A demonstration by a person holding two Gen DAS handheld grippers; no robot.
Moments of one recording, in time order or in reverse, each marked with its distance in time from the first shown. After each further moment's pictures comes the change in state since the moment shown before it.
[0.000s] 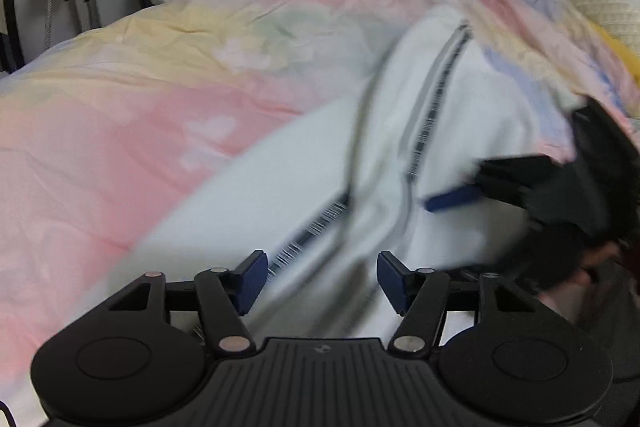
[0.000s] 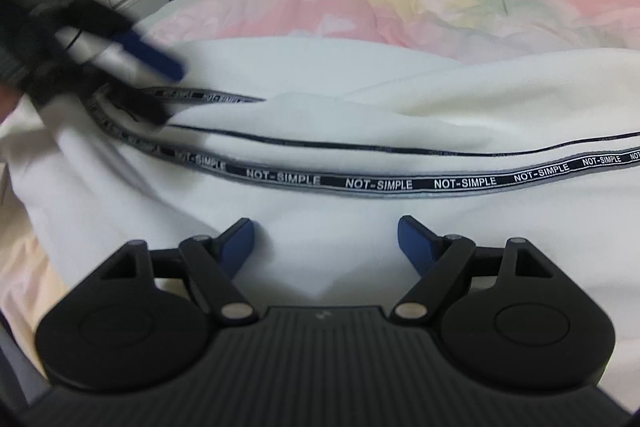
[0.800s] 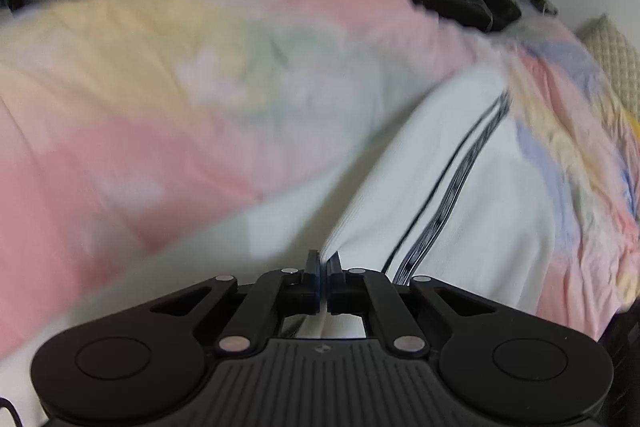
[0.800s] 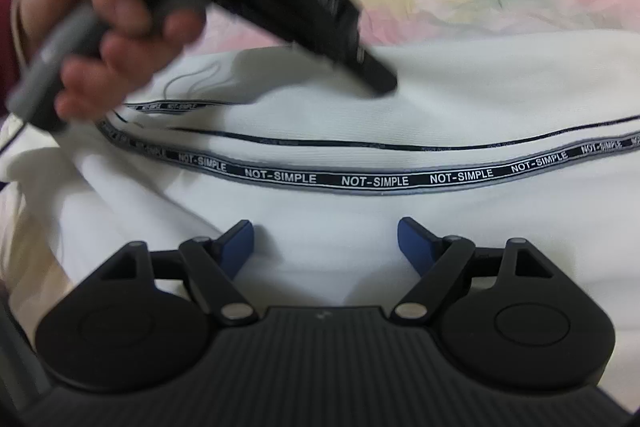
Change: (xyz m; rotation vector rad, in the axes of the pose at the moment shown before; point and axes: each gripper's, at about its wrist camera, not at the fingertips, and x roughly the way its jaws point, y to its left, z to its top) left arm 0.081 -0.016 0.097 -0.196 -0.053 -0.022; right arm -0.009 -0.002 0.000 0.017 -0.040 0.018
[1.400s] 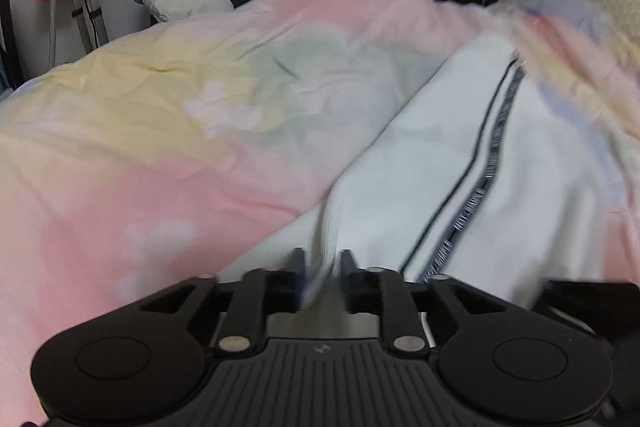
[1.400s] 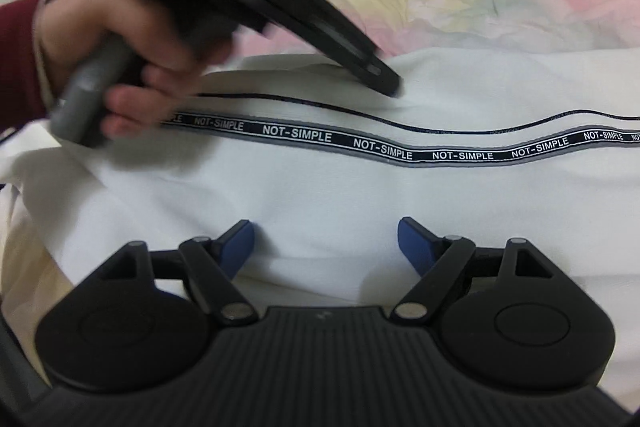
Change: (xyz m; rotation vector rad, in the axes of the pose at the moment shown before) left arm 0.007 0.027 -0.028 0.180 -0.038 0.076; right arm 0.002 0.001 -0.003 0.022 -0.010 -0.010
